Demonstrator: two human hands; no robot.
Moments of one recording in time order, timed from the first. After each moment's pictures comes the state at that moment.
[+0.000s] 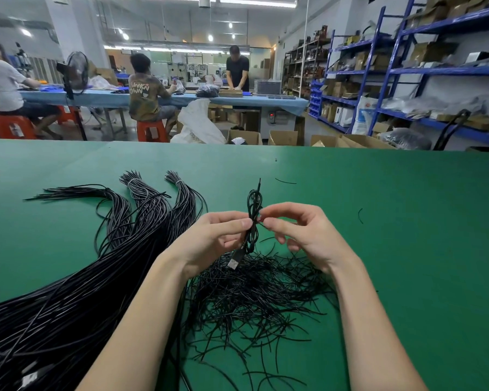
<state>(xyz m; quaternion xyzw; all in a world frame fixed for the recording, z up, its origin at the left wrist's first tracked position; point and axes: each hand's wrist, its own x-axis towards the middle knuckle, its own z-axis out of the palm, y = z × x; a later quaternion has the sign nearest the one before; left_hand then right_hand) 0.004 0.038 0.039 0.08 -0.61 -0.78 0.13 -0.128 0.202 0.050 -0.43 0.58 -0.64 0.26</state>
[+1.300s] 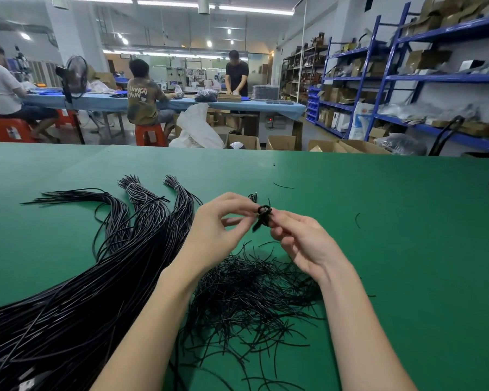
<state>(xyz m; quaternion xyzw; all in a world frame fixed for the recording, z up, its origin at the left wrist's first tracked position) -0.002 0.052 0.051 0.03 -0.82 -0.41 0.39 -0.128 0.189 0.045 -0.23 0.48 -0.75 0.40</state>
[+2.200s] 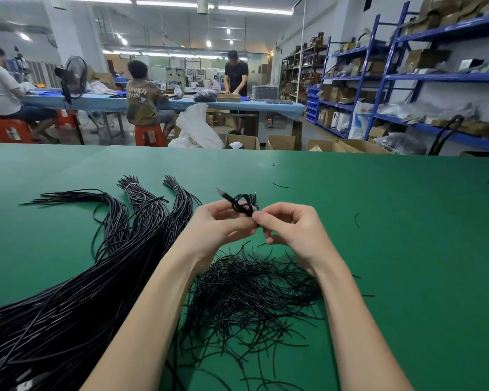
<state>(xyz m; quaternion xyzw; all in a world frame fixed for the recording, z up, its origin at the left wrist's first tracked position) 0.001 0.056 0.061 0.14 -0.62 -0.73 0.25 -0.116 0.187 0.057 -0.38 0.59 -0.68 0.22</state>
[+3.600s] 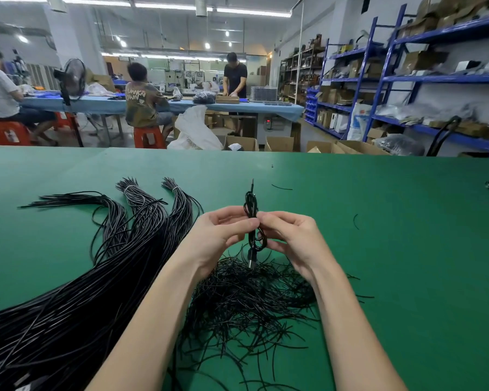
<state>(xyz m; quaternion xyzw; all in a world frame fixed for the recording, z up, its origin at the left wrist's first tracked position) -0.005 0.053 0.051 0.13 -0.60 -0.76 0.21 -0.115 0.184 0.050 -0.27 0.56 -0.72 0.31</state>
